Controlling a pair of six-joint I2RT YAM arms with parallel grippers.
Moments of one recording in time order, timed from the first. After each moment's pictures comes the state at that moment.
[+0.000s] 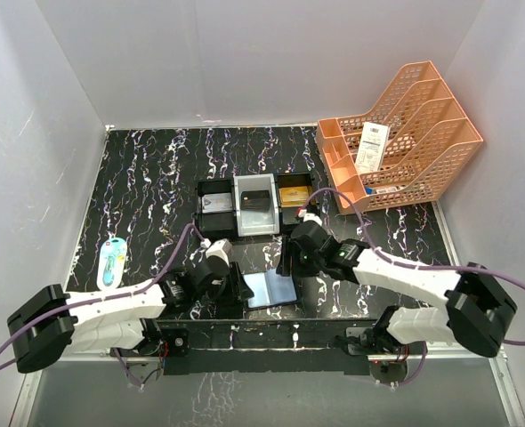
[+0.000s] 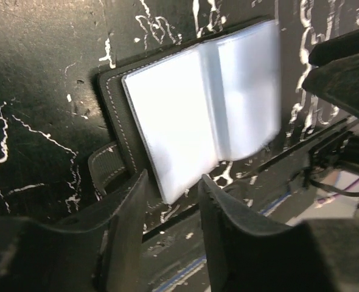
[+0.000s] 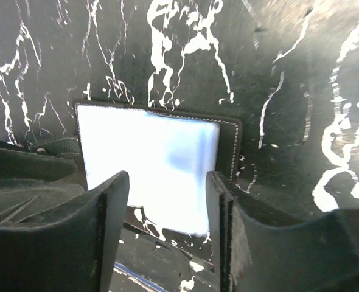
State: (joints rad) left arm -1.05 1.07 0.34 -0.07 -0.07 -1.06; right arm 0.88 1.26 0.67 -0.32 0.01 0.81
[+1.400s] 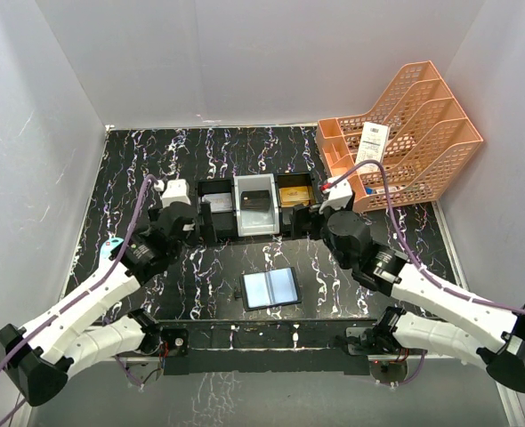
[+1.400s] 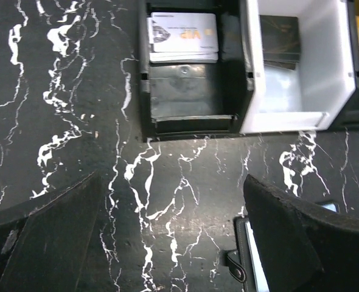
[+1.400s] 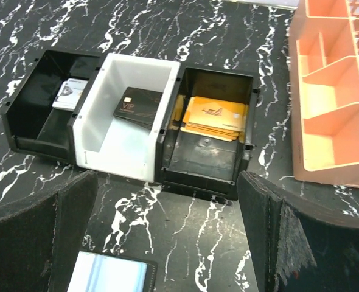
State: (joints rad) left arm -0.75 0.92 0.83 -0.63 -0.52 -0.56; right arm 0.88 0.89 0.69 -0.04 0.55 0.21
